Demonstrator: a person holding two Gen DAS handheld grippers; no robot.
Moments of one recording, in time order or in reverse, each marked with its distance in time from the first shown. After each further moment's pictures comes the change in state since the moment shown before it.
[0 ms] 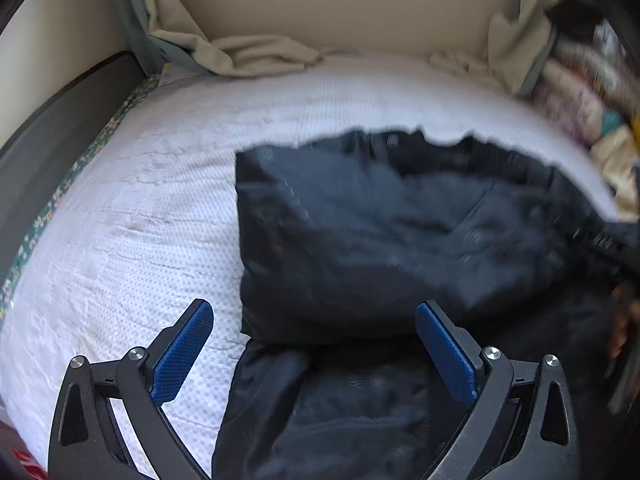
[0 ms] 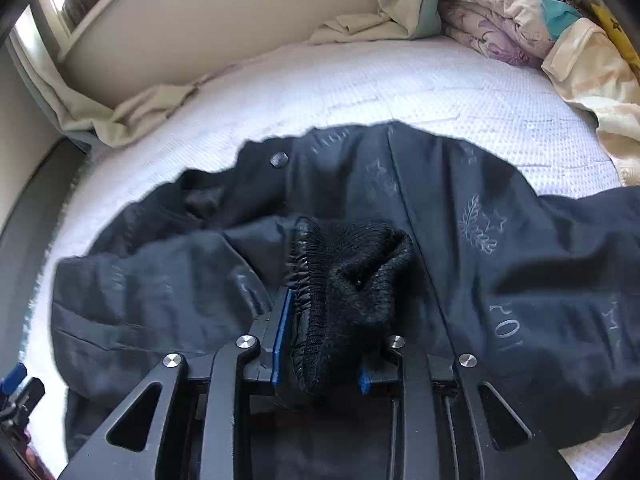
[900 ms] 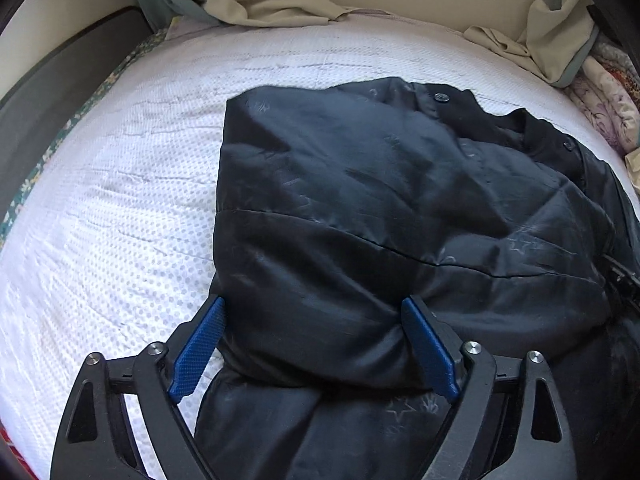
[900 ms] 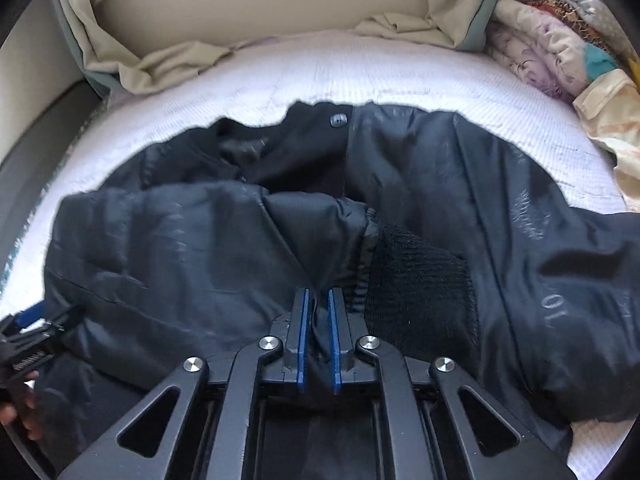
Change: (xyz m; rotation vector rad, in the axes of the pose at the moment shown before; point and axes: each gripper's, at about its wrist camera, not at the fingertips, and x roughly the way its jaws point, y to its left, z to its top) left arm 0.068 0.010 0.002 -0.090 0.108 0.005; right arm 0.011 0.041 -0.027 -0.177 0.035 -0.030
